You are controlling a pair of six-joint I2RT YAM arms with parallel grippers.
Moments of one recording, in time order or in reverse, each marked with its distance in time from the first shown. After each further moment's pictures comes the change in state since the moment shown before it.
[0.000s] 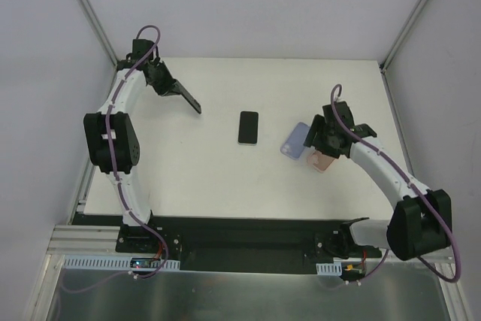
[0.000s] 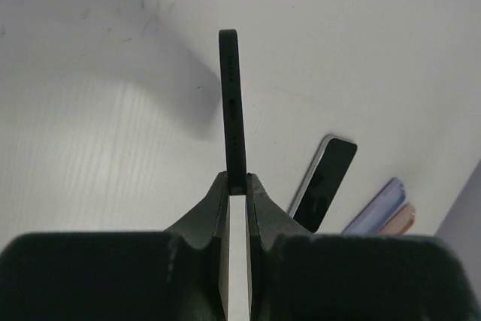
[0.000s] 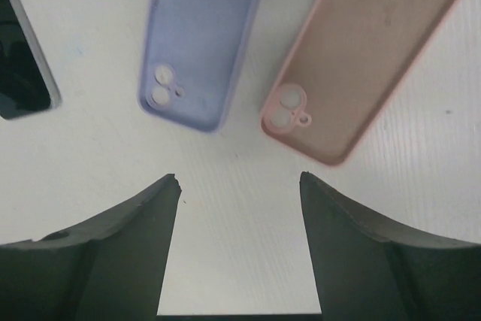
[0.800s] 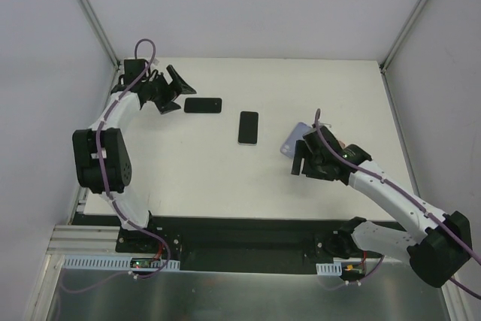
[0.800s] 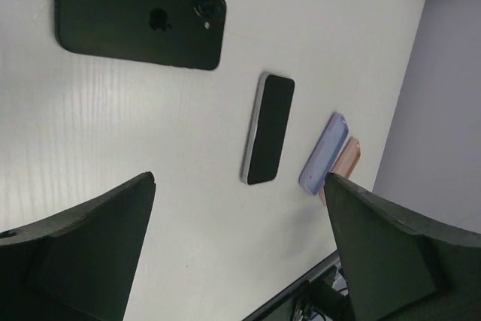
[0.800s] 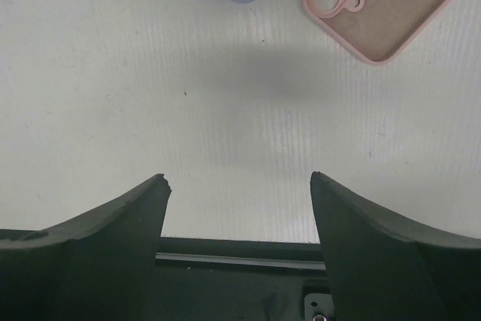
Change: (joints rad) left arm 0.050 -0.159 -0.413 0.420 0.339 -0.088; right arm 0.324 -0.259 -0.175 -0.164 0.088 0.071
